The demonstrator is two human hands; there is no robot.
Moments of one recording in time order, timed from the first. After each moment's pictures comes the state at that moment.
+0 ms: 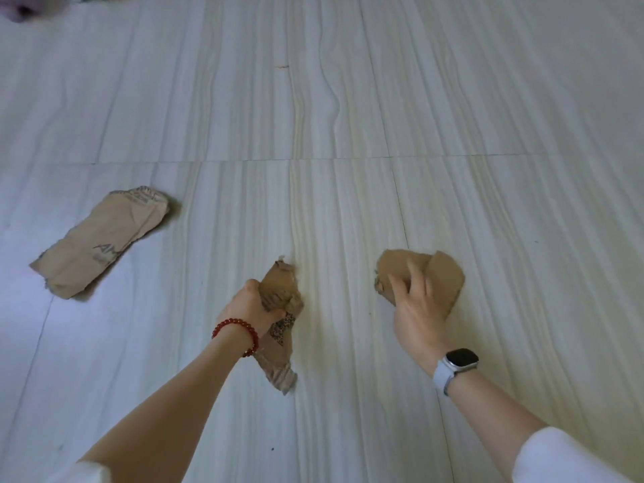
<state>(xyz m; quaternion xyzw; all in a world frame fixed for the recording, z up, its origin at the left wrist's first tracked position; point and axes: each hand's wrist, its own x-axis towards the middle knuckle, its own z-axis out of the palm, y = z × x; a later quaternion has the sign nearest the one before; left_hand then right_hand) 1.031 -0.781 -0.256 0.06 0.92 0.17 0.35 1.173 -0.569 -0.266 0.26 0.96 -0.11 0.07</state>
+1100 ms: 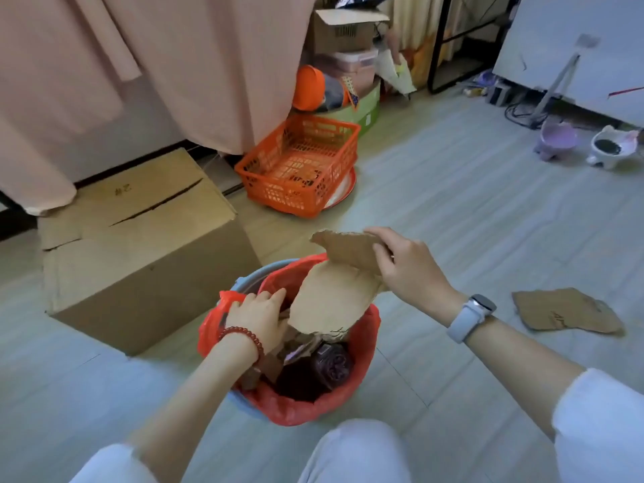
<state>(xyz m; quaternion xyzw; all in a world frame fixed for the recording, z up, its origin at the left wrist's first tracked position) 1.229 -1.453 0.017 -0.20 0.97 0.00 0.11 1.095 -1.257 0.061 -0.35 0.86 -0.38 -0.02</state>
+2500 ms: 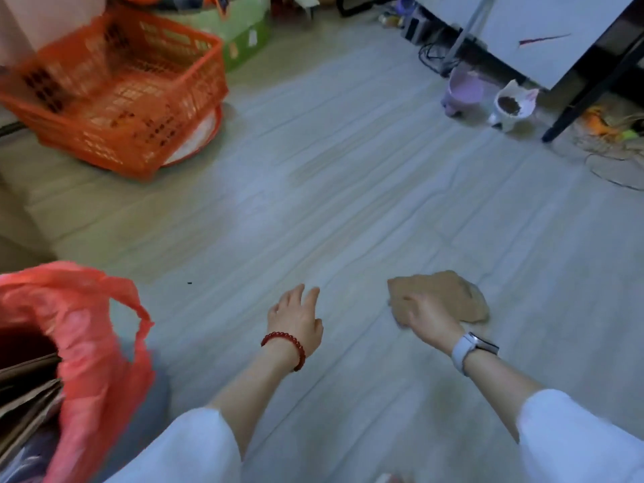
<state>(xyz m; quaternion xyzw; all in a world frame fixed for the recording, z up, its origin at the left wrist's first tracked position) 0.988 -1.191 -0.158 -0.13 0.94 0.23 0.20 0.889 -0.971 -0.162 -0.11 0.94 -0.12 0.28</state>
